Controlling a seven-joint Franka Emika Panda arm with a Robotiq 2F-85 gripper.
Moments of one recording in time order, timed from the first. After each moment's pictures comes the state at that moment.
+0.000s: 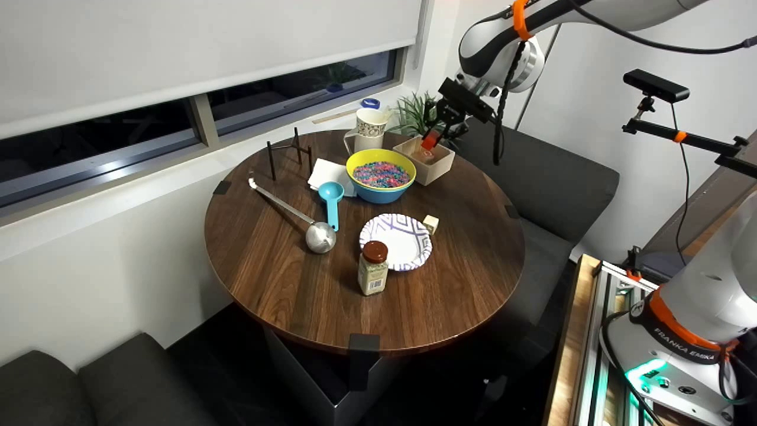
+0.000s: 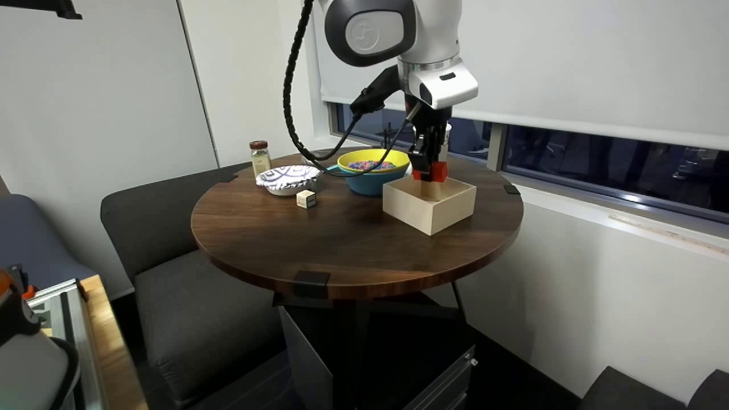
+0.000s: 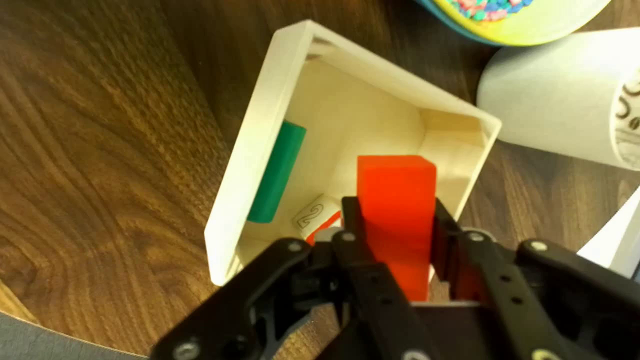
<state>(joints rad) -0.17 0.23 -0.16 -2.09 0.49 2.55 0.57</state>
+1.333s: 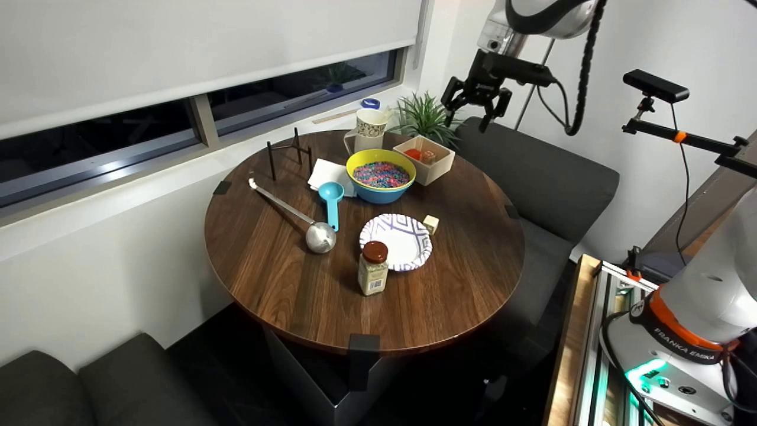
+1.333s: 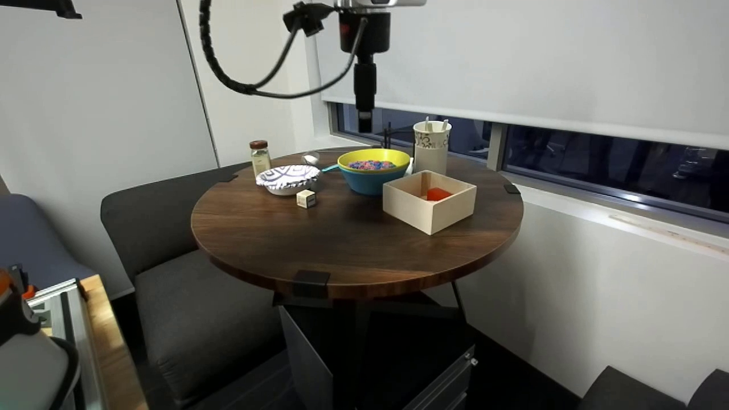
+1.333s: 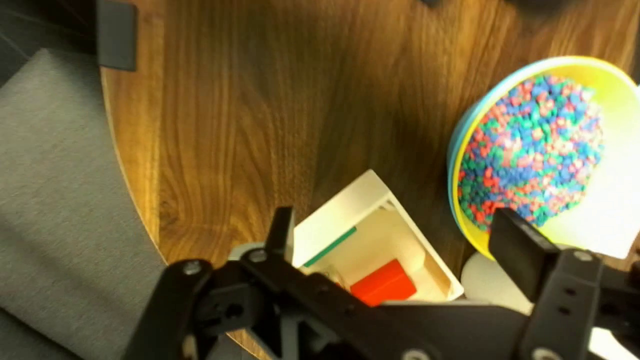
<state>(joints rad) -0.11 -0.13 -0.13 -2.21 0.11 2.15 0.46</state>
